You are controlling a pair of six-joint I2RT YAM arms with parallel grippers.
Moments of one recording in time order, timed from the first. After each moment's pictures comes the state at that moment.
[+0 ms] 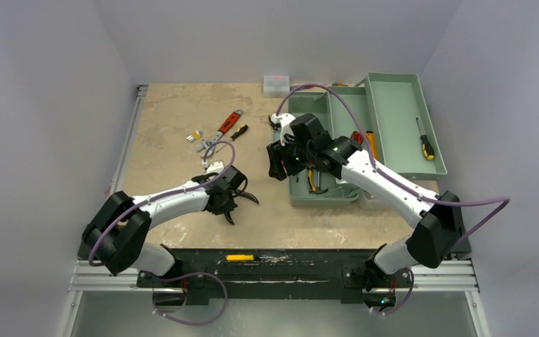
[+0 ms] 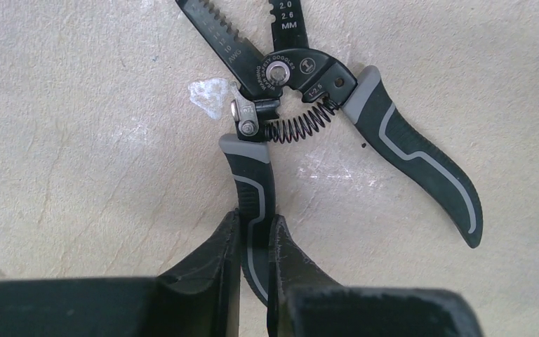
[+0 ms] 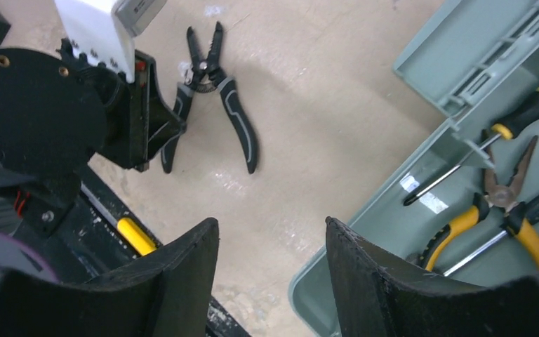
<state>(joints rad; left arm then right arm) -0.70 1.45 0.74 -0.56 -0.34 -0.97 0.73 1.49 1.32 -0.59 -0.13 0.19</state>
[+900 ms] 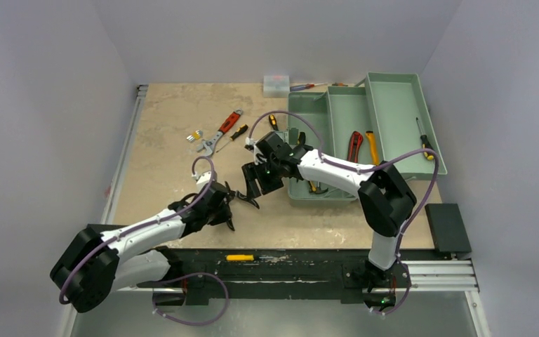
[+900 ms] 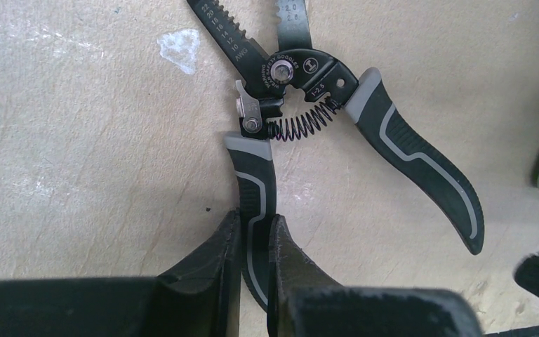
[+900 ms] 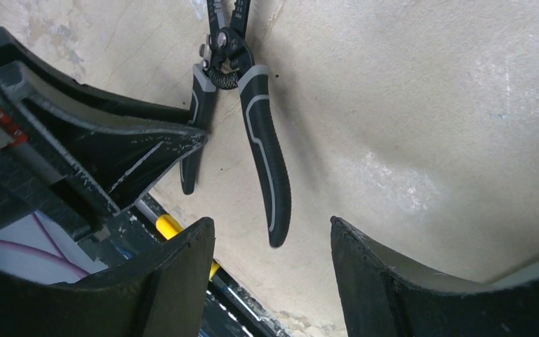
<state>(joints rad) -0.69 1.11 0.43 -0.28 -0.23 -0.92 0.83 1.82 1.34 -0.52 -0.30 0.41</state>
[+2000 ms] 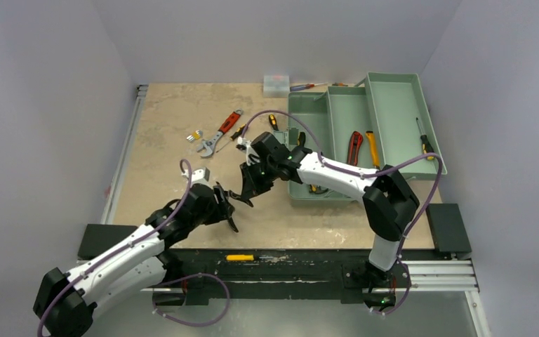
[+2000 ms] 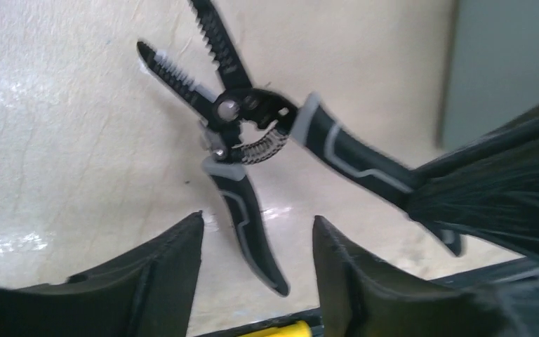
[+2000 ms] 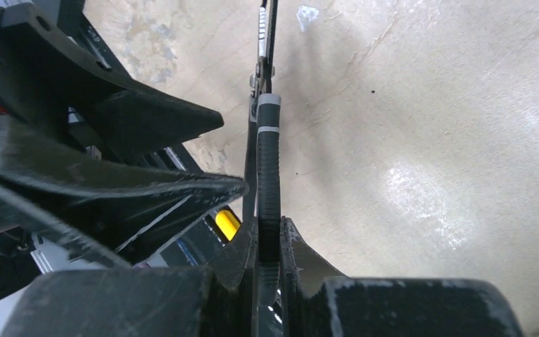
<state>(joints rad) -0.69 0.81 0.41 -0.41 -0.21 -0.86 0.88 1.81 1.35 -0.43 -0.40 0.46</state>
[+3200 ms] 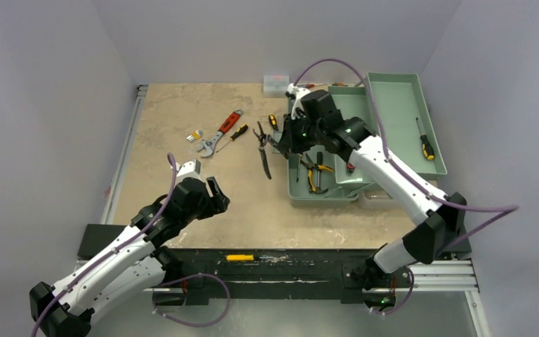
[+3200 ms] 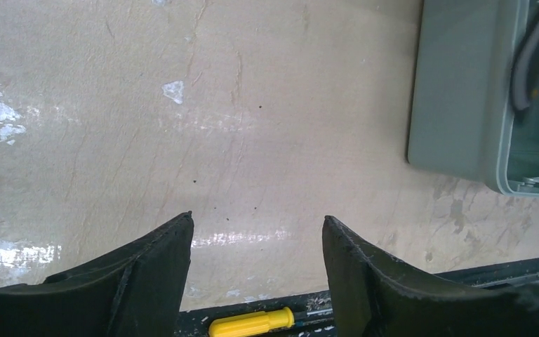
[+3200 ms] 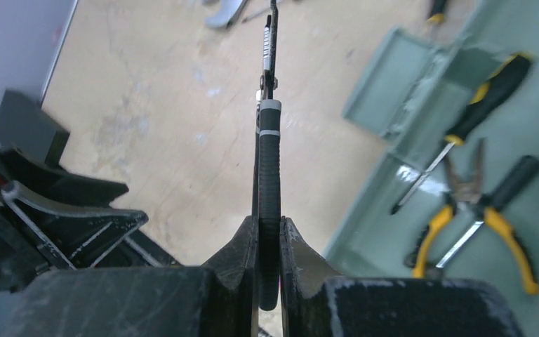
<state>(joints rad) -0.70 0.69 0.59 -0.62 -0.27 -0.85 0.67 1.53 1.51 -0.69 -0.16 0.38</state>
